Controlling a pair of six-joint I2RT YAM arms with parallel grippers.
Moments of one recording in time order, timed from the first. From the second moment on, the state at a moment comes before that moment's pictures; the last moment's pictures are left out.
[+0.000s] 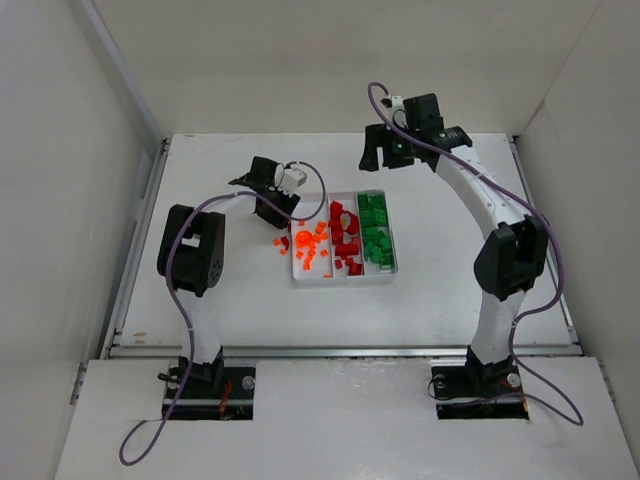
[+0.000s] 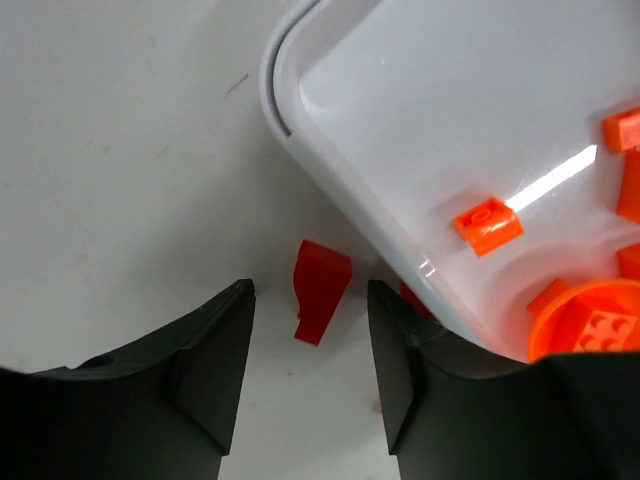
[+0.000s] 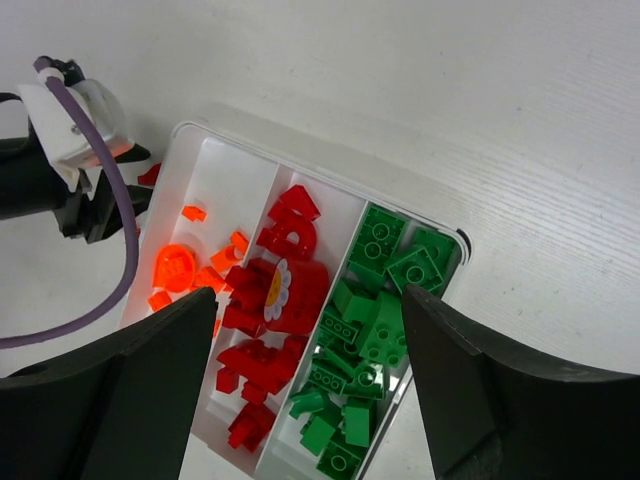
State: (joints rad) left arm -0.28 1.99 1.35 -0.39 0.18 0.35; right arm 0.33 1.95 1.92 -0.67 -0.29 0.14
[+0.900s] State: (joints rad) left arm -0.41 2.01 1.66 -0.43 0.14 0.29; right arm 0.33 1.99 1.97 -0.68 -0.28 0.14
